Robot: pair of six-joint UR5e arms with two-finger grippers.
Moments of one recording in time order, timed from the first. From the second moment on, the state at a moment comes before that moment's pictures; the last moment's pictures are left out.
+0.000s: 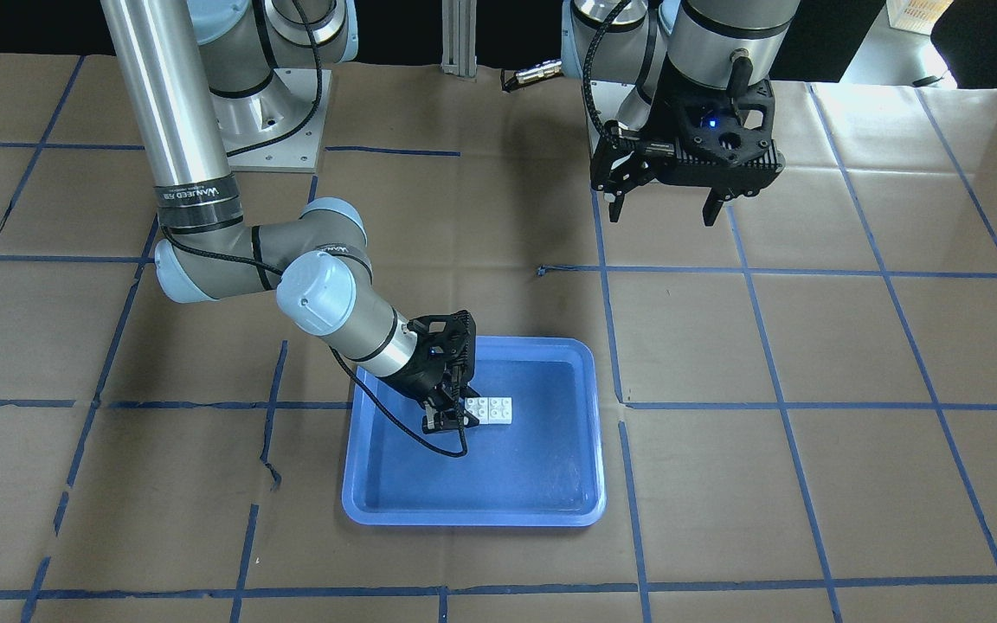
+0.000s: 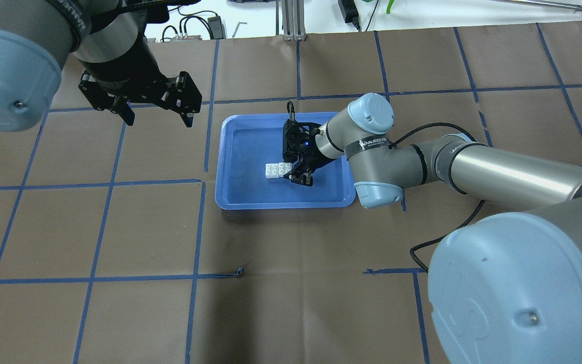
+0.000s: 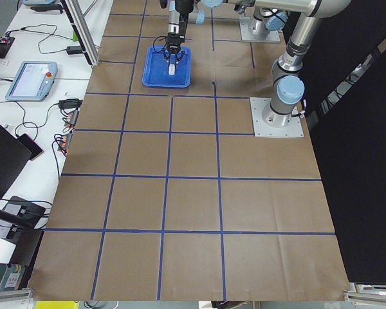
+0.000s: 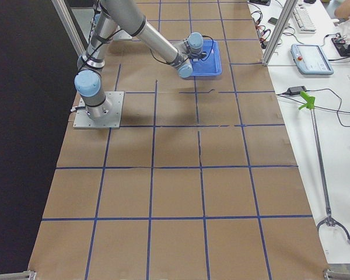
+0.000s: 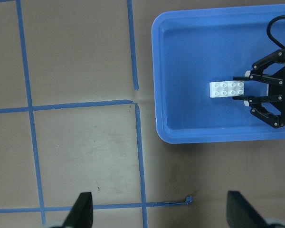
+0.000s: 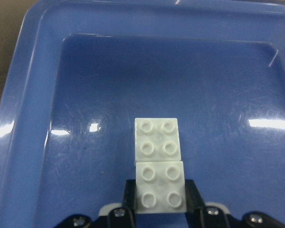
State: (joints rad) left arm -1.67 -1.57 -1.54 -1.55 1.61 -0.03; right arm 1.79 -0.99 1.87 -2.70 -1.04 -1.28
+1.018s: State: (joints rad) left arm -1.67 -1.57 -1.54 -1.55 1.61 -0.03; right arm 1.79 -0.99 1.87 -2.70 -1.04 -1.28
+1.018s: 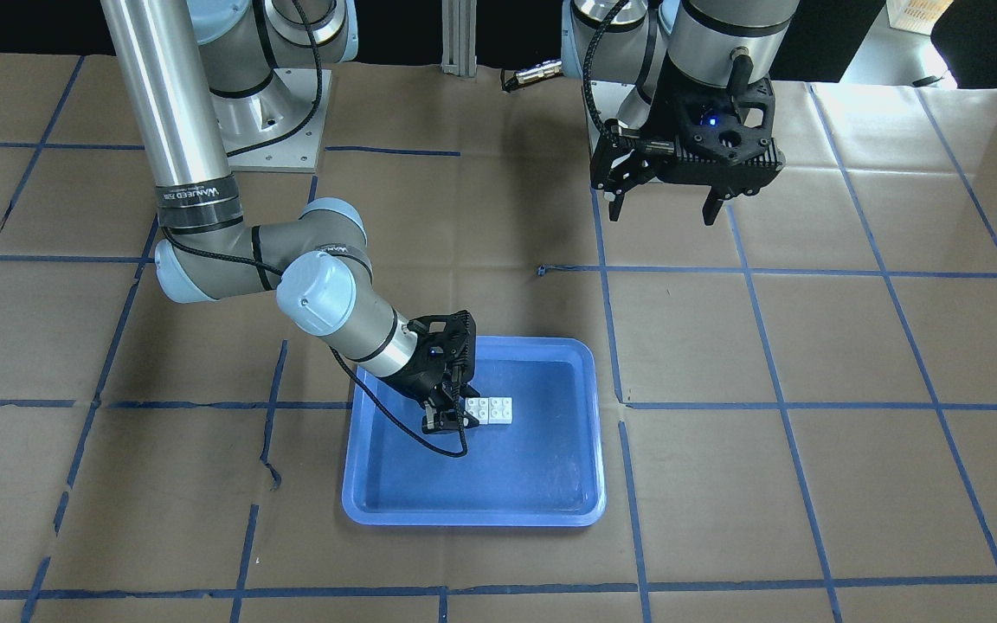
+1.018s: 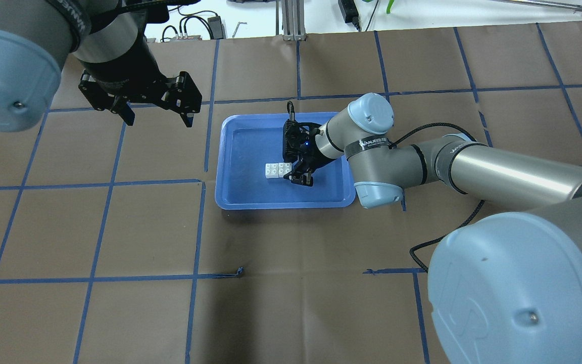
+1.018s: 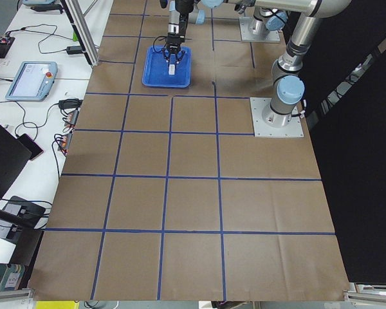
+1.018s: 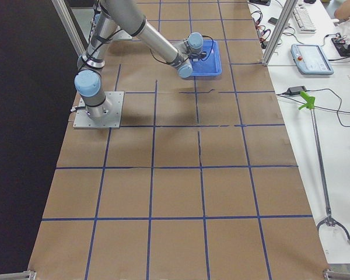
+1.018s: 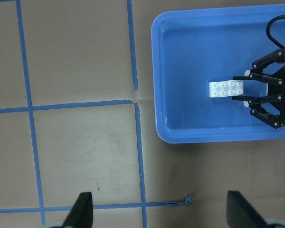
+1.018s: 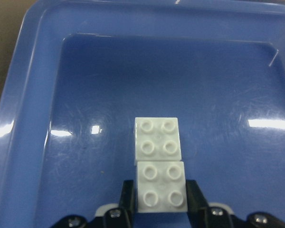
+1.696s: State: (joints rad) left arm -1.67 -1.57 -1.54 -1.55 1.62 -0.03; right arm 1.77 -1.04 1.85 -2.64 -1.06 -1.21
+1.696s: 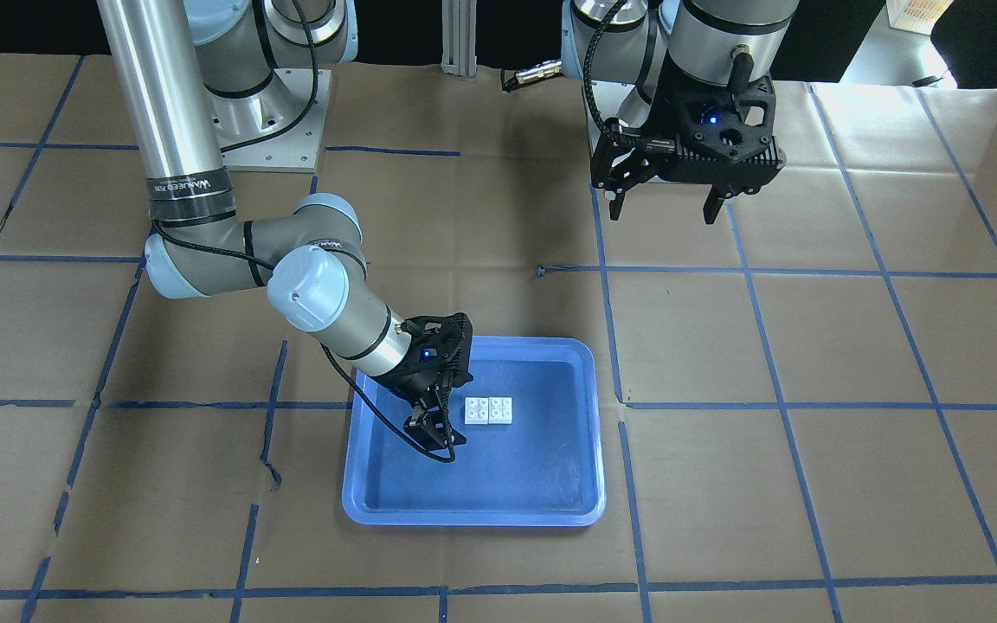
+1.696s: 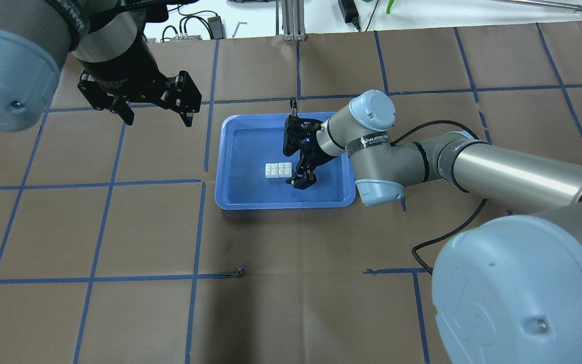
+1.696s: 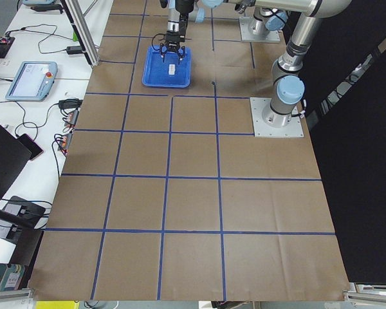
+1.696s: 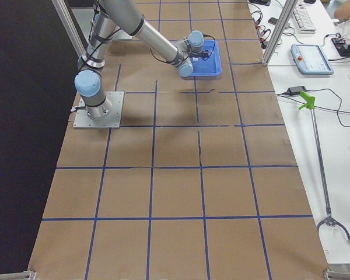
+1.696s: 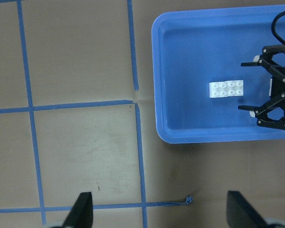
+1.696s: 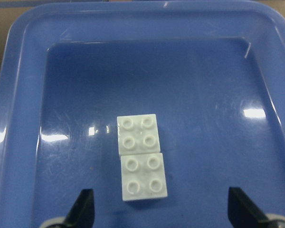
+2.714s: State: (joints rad) left arm -1.67 -1.57 -1.54 -1.56 1.62 -0.03; right arm 1.65 -1.35 1.59 -1.89 -1.46 -0.64
